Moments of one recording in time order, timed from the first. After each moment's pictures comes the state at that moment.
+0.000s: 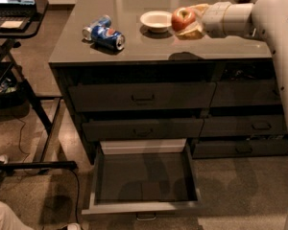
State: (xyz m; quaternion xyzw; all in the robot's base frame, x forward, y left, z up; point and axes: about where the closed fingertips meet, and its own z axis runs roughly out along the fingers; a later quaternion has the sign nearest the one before) arm 0.799 -0.160 0.935 -0.52 0.61 0.05 0.60
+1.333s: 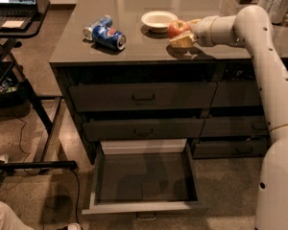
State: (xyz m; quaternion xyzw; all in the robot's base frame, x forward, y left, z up) arm 0.842 -0.158 0.872 -0.42 0.71 0.12 0.55
